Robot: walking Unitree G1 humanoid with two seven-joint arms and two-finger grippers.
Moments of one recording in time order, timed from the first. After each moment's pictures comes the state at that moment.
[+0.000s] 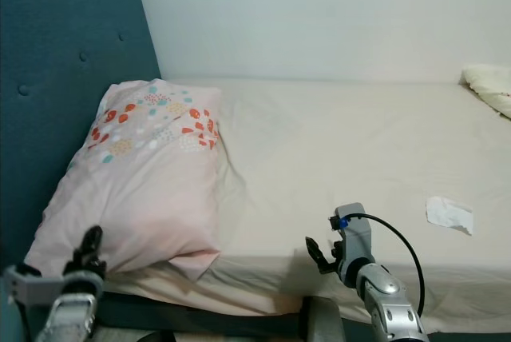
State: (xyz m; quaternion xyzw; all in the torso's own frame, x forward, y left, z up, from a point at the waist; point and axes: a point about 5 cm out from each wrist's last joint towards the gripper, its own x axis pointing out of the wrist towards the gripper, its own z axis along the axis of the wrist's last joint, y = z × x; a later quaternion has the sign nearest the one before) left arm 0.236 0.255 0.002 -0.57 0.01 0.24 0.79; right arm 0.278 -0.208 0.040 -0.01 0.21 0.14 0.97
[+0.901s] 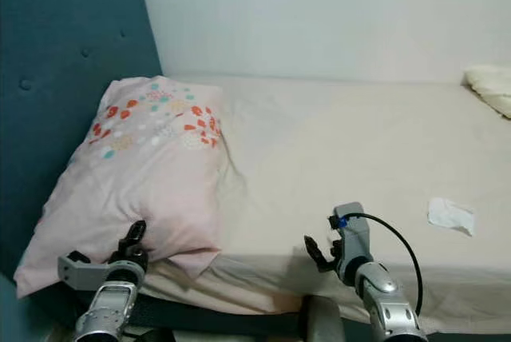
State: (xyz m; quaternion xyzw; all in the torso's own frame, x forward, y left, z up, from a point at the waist) left arm 0.277 0.205 0.003 -0.59 0.07 0.21 0.77; right arm 0.281 -0.208 0.039 -0.01 0.20 0.14 0.97
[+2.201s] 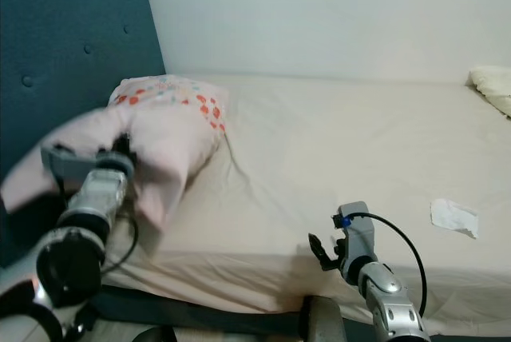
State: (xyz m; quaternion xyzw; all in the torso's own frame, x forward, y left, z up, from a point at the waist) left arm 0.398 0.227 0.176 -0.56 -0.10 0.07 0.82; right arm 0.281 -0.217 0.043 -0.01 0.19 0.12 0.97
